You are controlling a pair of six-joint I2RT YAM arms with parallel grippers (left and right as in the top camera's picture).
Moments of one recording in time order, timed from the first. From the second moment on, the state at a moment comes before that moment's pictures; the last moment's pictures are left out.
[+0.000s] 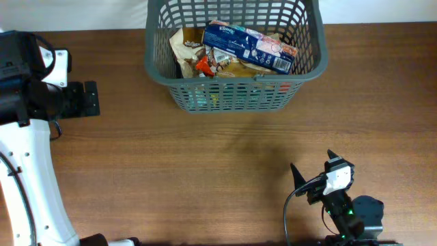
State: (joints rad) left arm 0.25 1.53 1.89 -1.43 -0.05 0.16; right arm 0.00 0.01 0.11 -0.34 -0.31 -0.10
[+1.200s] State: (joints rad) left arm 0.14 0.33 0.40 0.01 -0.29 0.15; right arm 0.00 0.01 0.11 -0.33 -0.31 -0.10
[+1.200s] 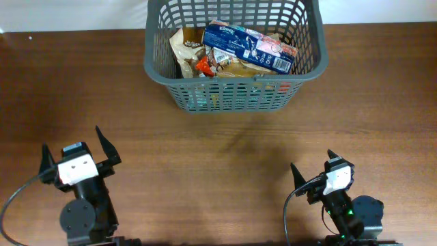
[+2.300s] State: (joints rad) left arm -0.03 0.19 0.01 0.05 -0.29 0.15; right arm 0.00 0.01 0.11 -0.33 -0.31 -0.10
